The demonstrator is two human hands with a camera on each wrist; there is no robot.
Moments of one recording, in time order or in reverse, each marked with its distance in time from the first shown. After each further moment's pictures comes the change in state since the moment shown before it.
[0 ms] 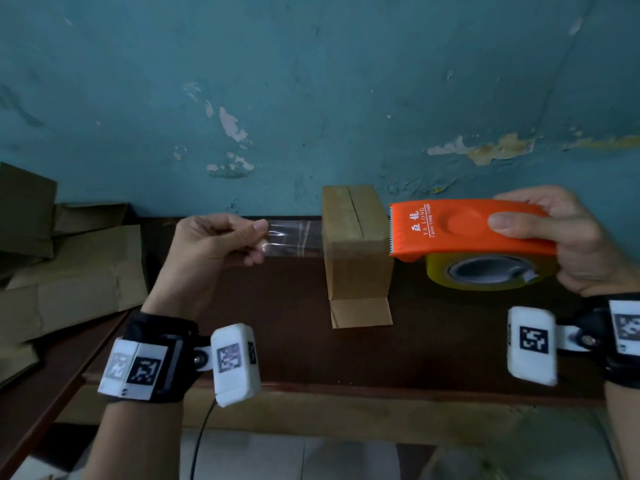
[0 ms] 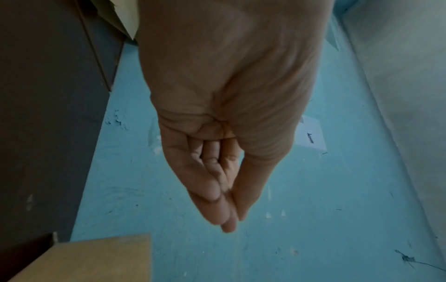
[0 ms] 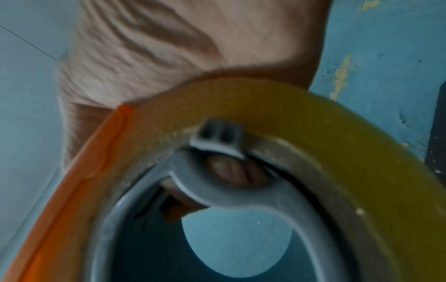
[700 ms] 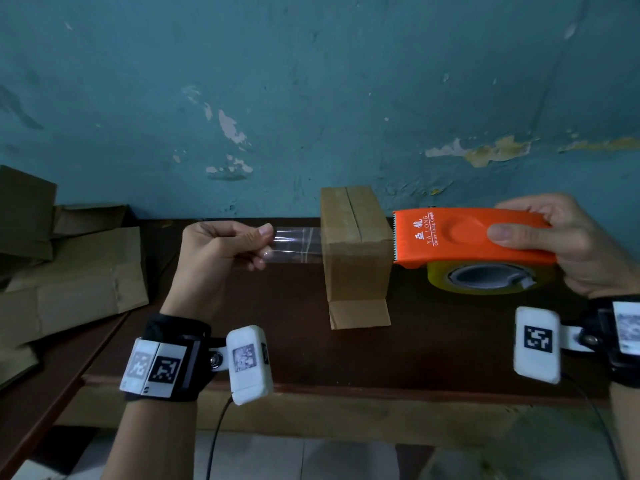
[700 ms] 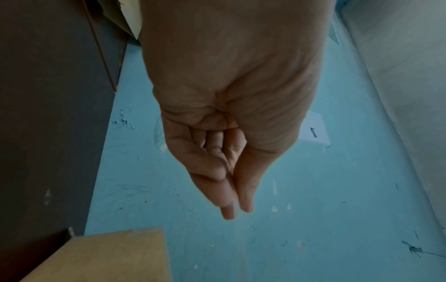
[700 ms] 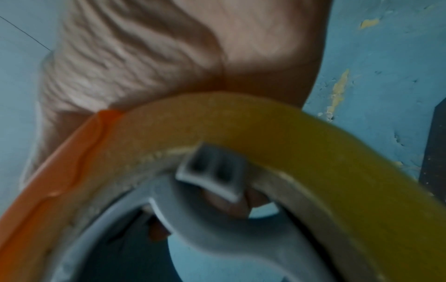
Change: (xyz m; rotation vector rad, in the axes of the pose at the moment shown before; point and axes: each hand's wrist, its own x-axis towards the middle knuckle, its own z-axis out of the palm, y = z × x) left_hand 0.000 -0.008 0.012 -0.033 0.089 -0.014; right_hand -0.003 -0.003 -0.008 -0.169 -0.036 0.054
